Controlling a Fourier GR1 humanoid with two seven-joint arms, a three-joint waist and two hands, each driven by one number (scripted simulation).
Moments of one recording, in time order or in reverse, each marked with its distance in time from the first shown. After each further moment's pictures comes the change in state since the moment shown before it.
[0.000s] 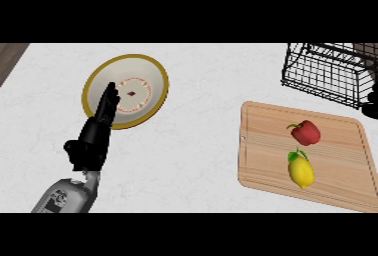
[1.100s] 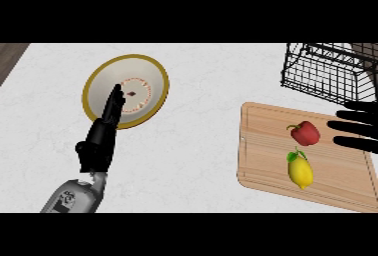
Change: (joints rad) left arm 0.002 -0.039 -0.010 0.005 -0.048 0.011 0.016; right arm 0.318 -0.227 0.273 0.167 0.744 -0.627 -0.612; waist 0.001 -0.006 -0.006
